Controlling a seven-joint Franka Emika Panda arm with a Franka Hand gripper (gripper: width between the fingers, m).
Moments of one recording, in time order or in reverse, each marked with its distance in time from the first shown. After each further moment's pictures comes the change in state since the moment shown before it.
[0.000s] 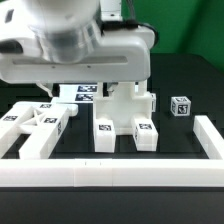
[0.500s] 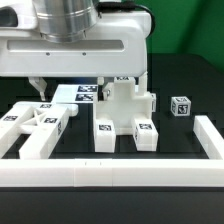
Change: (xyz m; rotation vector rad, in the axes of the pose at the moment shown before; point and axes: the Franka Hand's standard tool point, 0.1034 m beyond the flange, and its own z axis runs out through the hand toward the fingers) arm 0.017 0.014 -0.007 -0.036 0.344 -0.017
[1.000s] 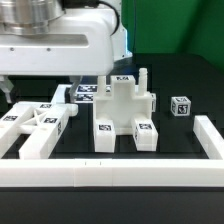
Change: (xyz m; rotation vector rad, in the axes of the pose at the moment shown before) arm 0.003 0.035 -0.003 -0.003 0.054 0.023
